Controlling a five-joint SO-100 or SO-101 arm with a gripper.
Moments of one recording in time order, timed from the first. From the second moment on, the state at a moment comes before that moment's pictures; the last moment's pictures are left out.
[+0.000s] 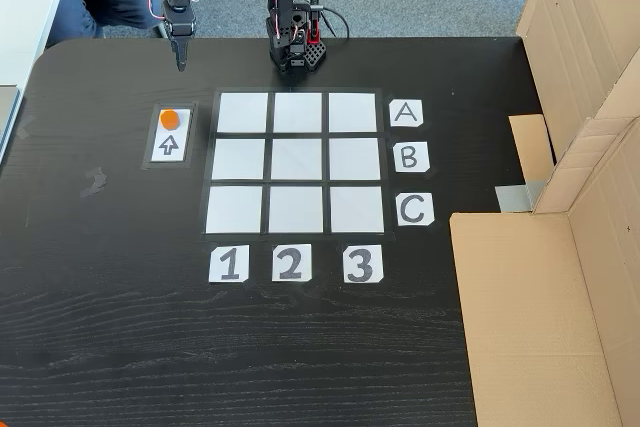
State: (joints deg) arm 65.7 90.8 86.1 87.5 -4.4
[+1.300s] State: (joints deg) arm 55.7 51.1 57.1 86.4 -4.3
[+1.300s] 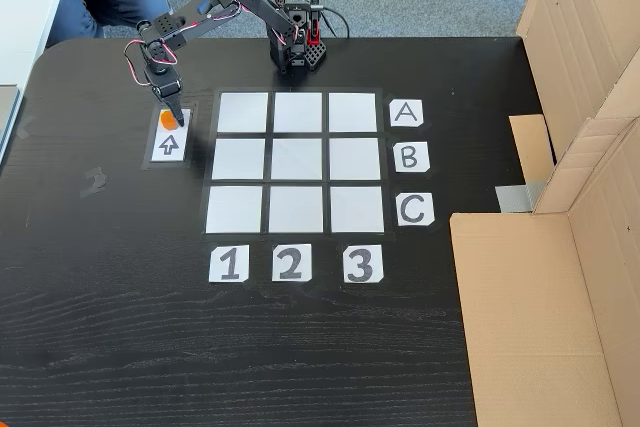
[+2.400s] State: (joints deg) arm 55.7 45.4 51.0 86.6 -4.3
